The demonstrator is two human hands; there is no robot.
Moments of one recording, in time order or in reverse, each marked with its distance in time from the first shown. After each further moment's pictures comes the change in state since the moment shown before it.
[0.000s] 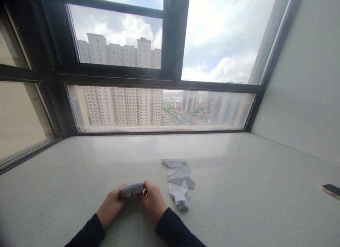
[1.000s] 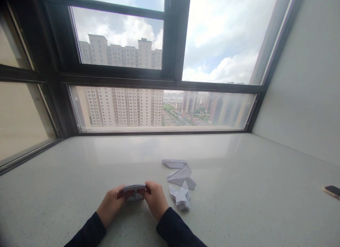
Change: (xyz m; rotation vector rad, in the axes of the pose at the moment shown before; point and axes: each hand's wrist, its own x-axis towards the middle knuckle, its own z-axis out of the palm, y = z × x) left_hand 0.001 -0.004 0.000 0.084 0.041 -0.023; right_hand 0.002 0.006 -0.003 0.003 0.037 0.027
